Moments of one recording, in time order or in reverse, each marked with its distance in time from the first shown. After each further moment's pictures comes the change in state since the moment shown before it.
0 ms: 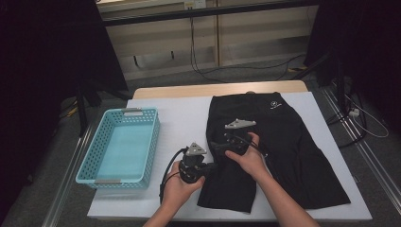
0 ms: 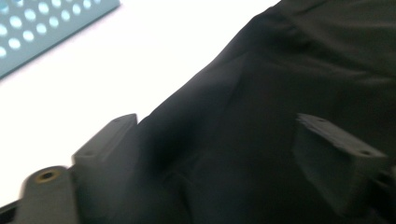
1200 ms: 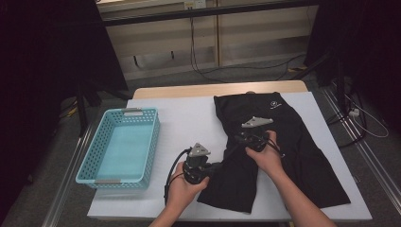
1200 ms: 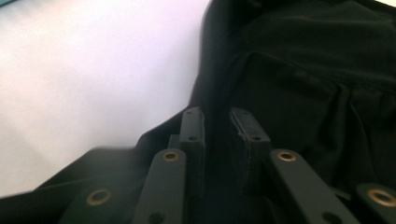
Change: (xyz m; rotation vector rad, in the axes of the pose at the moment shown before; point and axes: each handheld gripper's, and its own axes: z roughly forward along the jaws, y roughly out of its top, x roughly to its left) left arm -0.009 0.002 0.006 -0.047 -0.019 -0.004; right arm -0.041 -0.008 -0.032 0.038 -0.095 -0.082
